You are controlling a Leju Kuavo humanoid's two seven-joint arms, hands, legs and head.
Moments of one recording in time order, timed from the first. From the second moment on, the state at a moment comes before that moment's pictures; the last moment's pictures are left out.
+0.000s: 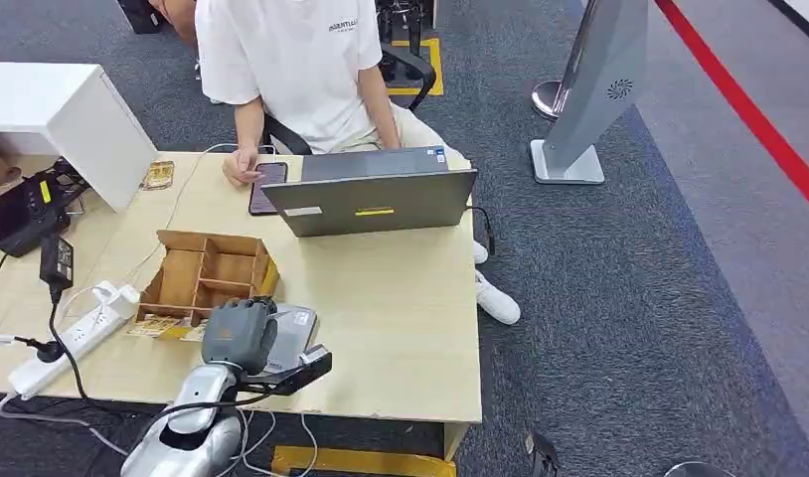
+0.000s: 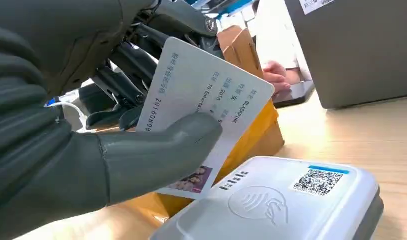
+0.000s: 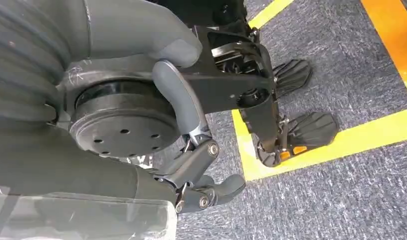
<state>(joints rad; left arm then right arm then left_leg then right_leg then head) -0.25 0.09 -0.50 -1.10 -1.23 0.17 0.14 -0.26 0.12 0.10 -0.22 -0.39 -0.33 0.32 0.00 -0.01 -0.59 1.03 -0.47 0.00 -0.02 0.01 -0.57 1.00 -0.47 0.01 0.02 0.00</state>
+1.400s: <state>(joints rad) -1.09 -0.03 -0.42 -0.64 -1.21 0.26 0.15 -0.34 0.16 0.08 -0.22 -0.28 -0.33 0.34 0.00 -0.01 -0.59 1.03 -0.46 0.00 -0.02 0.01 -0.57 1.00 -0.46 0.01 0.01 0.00</state>
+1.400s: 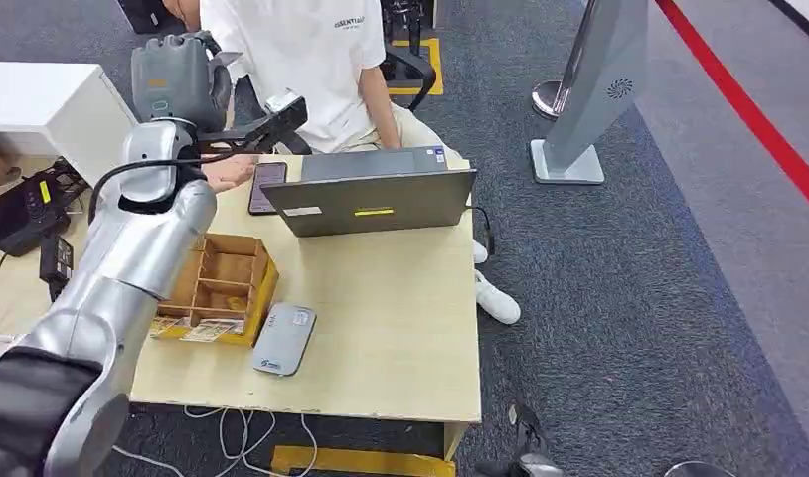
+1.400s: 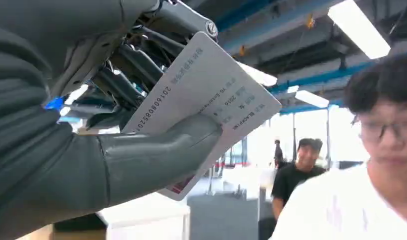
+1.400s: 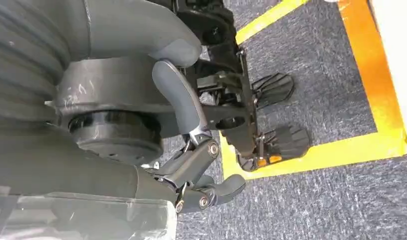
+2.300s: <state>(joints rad) -0.98 -0.01 -0.37 -0.59 -1.19 0.35 -0.02 -0.33 0.18 0.07 -0.22 -0.30 -0.33 0.34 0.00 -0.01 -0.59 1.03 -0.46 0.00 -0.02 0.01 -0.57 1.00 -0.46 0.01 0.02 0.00</state>
